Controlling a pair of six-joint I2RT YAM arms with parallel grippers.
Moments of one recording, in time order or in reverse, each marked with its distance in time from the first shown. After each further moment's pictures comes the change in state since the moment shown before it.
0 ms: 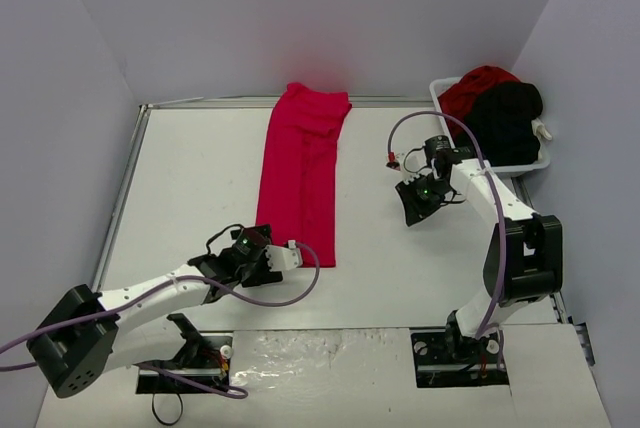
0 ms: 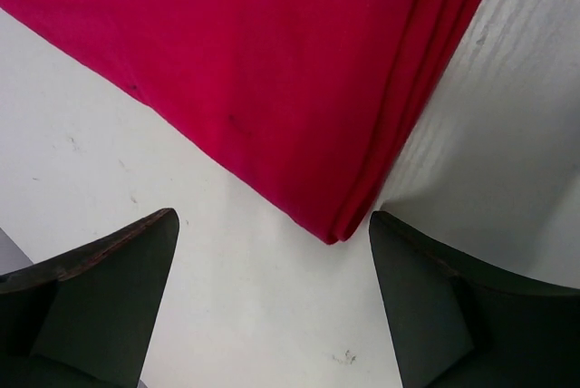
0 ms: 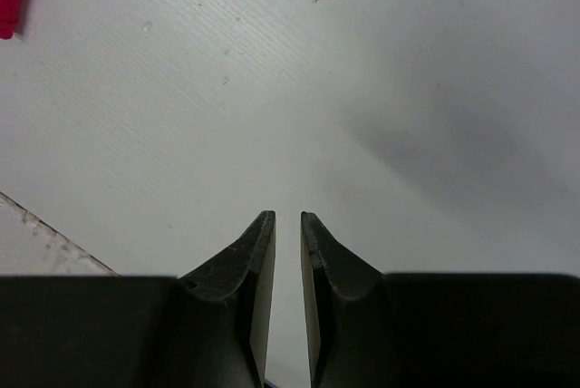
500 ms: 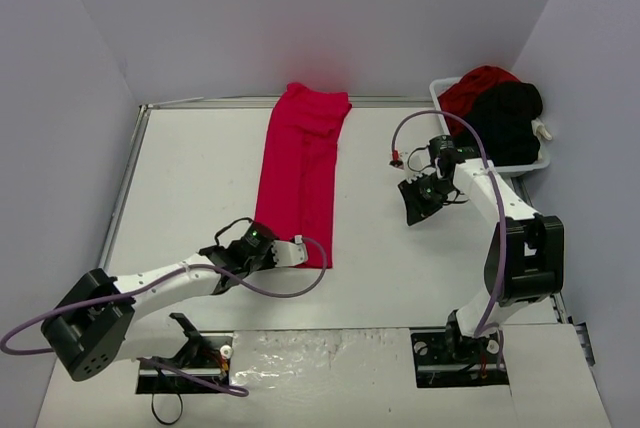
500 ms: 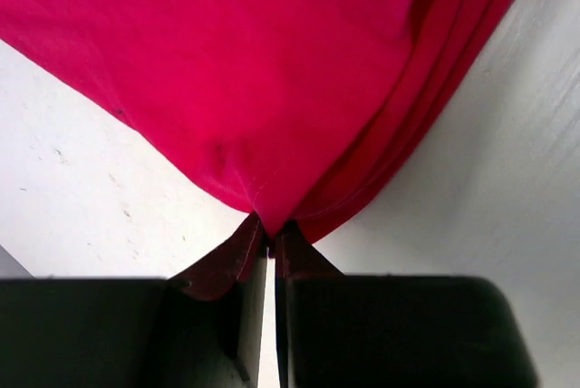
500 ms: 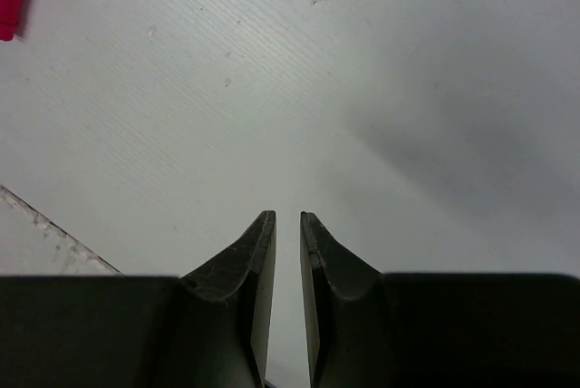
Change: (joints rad) left arm 0.000 0.129 0.061 0.001 -0.008 -0.008; right arm -0.028 0.000 0.000 0.000 -0.047 0.000
